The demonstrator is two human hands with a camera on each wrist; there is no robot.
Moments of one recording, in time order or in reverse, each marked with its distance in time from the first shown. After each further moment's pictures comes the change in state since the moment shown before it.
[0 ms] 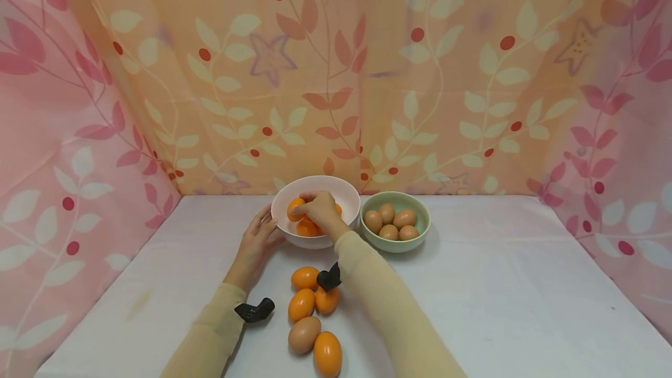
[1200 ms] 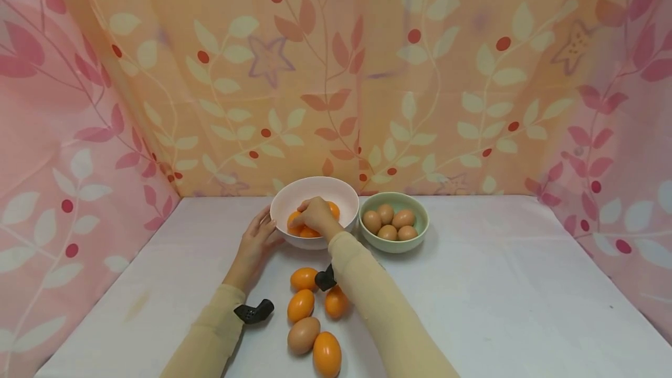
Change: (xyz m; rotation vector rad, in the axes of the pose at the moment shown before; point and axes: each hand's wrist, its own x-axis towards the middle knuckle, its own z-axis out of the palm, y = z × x) left_hand -0.001 -0.001 -0.001 -0.005 -0.003 -0.009; right_hand 0.005 0.009 0.004 -0.245 -0.097 -0.017
